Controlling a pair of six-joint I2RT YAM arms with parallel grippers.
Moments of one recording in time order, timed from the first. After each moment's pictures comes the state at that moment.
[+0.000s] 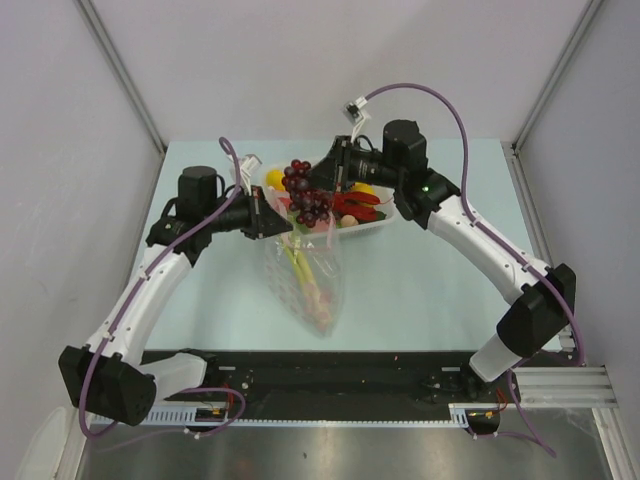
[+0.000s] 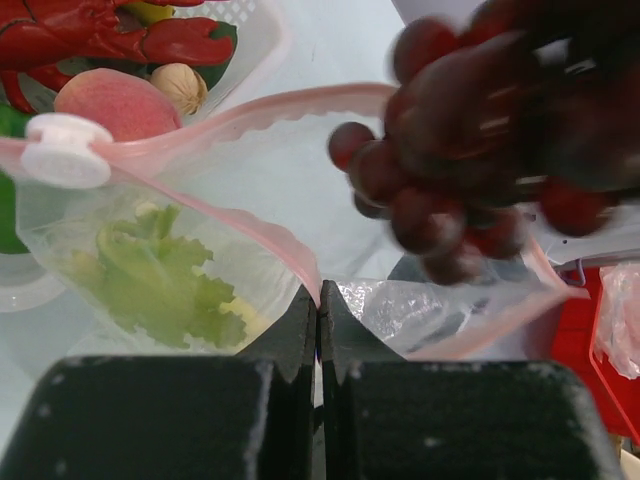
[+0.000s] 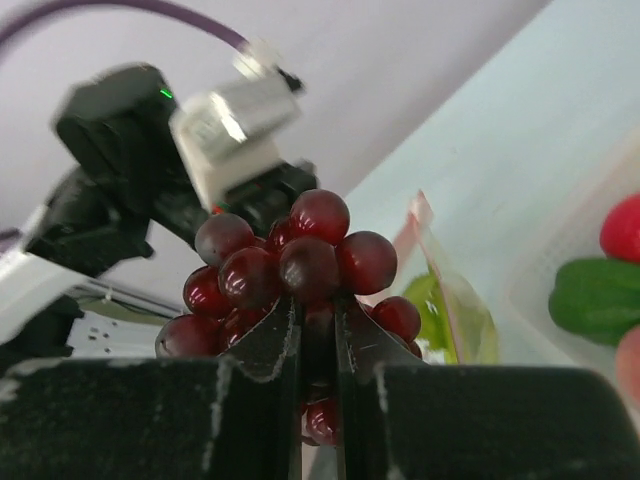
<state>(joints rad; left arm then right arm) -0.26 1.17 1.12 -0.48 0.76 -0.32 0.62 1.59 1.58 -0.03 -0.63 0.66</state>
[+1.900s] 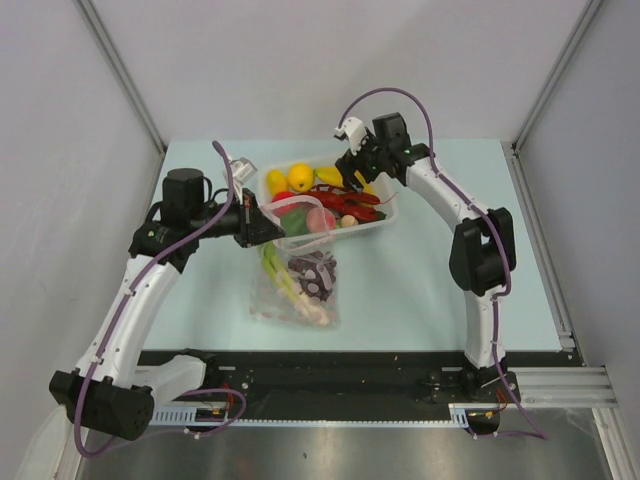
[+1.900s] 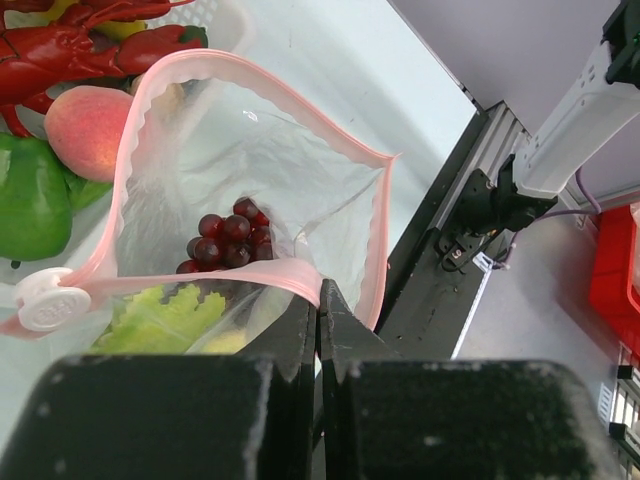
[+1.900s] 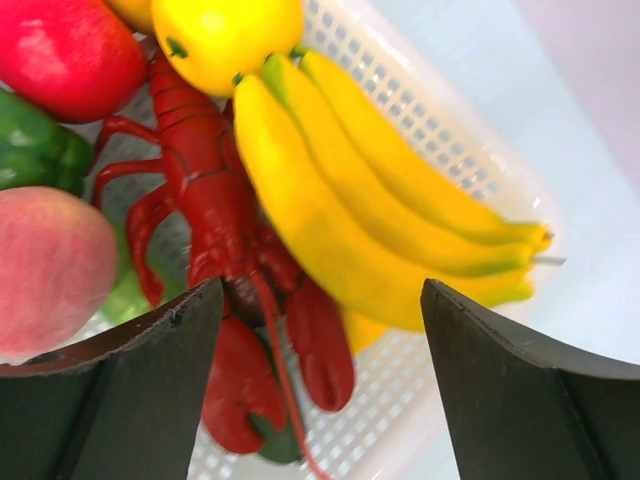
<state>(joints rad) -0.23 1.08 1.17 -0.63 0.84 -0.12 0.42 2.08 1.90 -0.48 -0.34 -0.46</state>
